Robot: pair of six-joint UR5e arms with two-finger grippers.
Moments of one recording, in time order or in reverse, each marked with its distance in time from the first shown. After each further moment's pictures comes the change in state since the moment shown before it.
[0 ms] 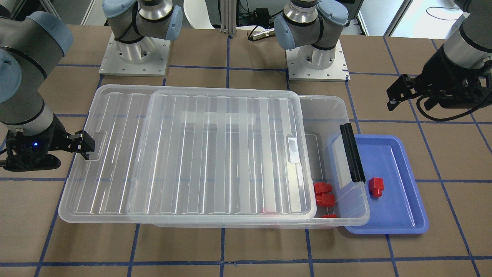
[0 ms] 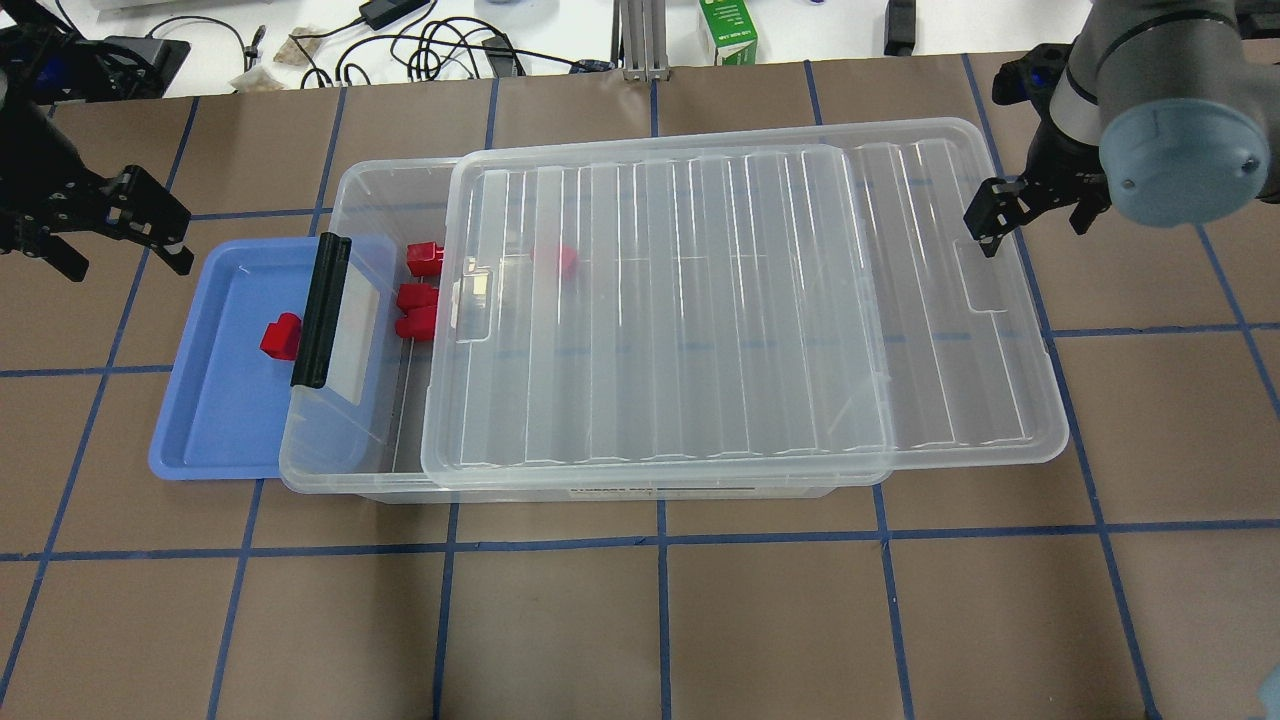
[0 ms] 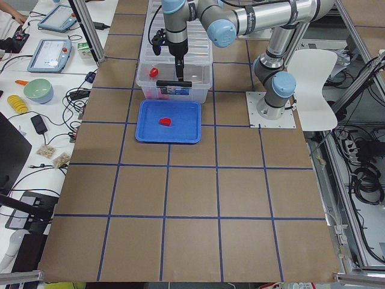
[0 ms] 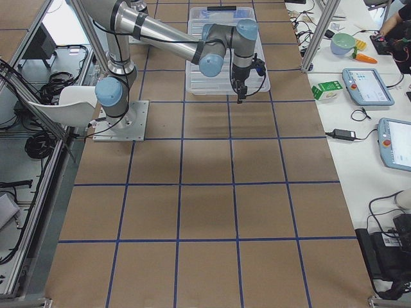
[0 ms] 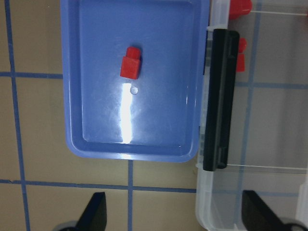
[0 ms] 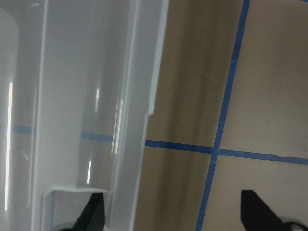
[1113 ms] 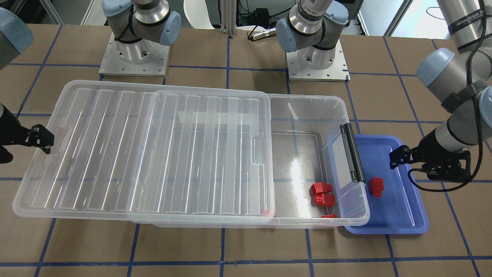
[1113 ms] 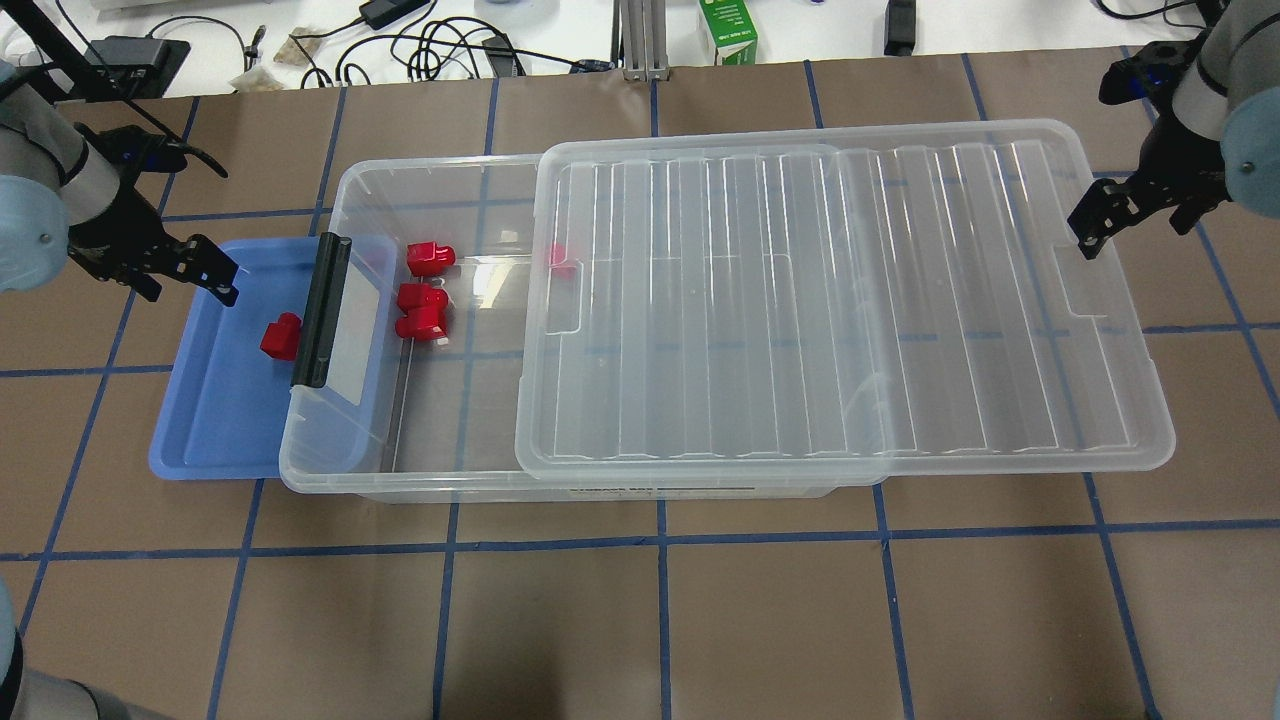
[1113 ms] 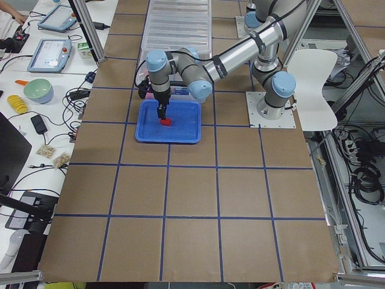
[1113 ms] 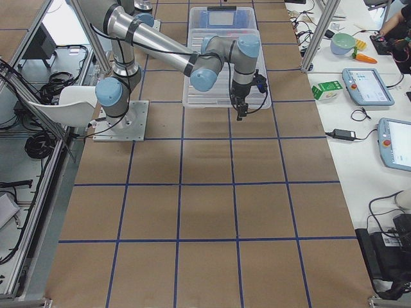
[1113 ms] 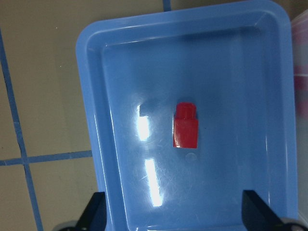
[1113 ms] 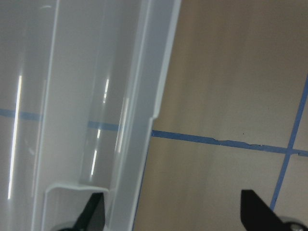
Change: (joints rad) left arm 0.067 -0.294 -0.134 0.450 -0.006 0.183; right arm -0.145 -0.007 -0.004 0.002 -0.024 -0.166
